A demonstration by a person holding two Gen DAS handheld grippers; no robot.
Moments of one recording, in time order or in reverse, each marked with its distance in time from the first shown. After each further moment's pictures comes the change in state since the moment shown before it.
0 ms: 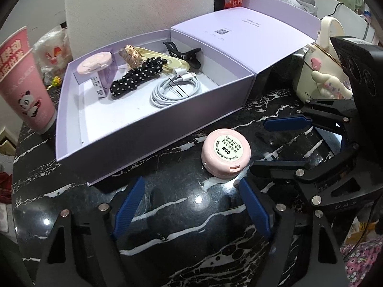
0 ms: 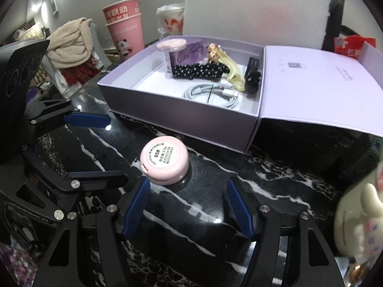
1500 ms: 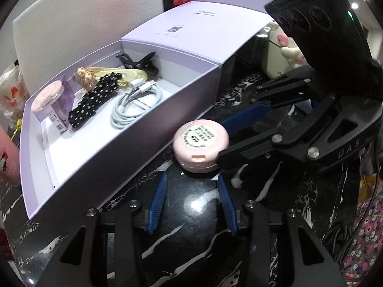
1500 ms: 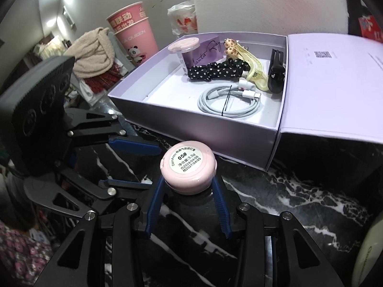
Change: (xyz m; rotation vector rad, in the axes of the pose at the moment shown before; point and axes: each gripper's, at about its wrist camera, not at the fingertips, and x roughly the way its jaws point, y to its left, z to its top) left arm 0.030 -0.008 -0.003 0.268 -0.050 -0.141; right arm 0.014 -0.023 0.013 0.041 -0.016 0.242
